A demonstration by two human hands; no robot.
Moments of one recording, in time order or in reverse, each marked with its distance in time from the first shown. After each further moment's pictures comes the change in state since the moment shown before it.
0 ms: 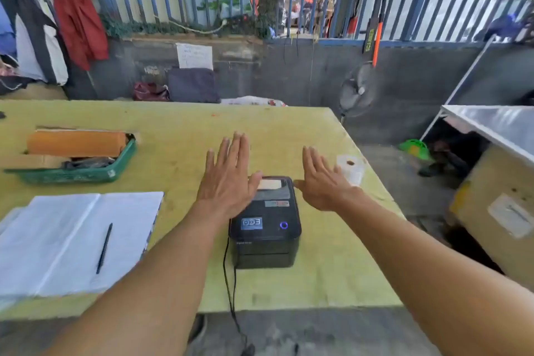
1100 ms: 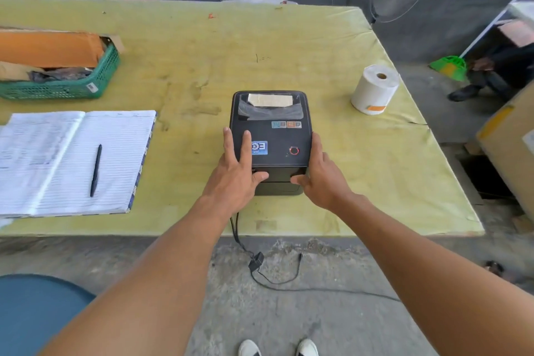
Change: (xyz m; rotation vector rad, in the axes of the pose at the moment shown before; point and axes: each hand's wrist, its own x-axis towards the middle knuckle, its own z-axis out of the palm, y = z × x) left_hand -0.079 0.002 0.128 -0.176 -0.361 -0.176; right_hand -0.028 0.017 0.165 0.455 -0.052 0.018
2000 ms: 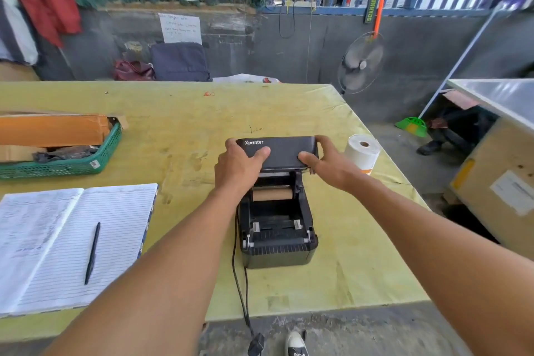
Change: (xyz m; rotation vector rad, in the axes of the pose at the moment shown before) left_hand 0.099 0.015 -0.113 -0.551 0.241 -0.263; right_hand 0.074 -0.074 -0.118 0.189 0.081 0.136
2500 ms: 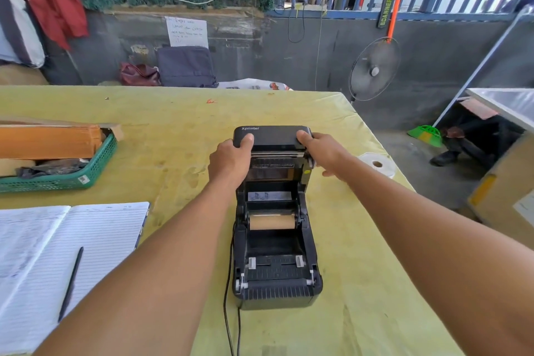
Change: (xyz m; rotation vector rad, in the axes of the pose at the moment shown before) left_hand 0.085 0.015 0.014 -0.078 0.044 -0.092; right_hand 0.105 -0.029 -0.013 0.102 -0.018 0.130
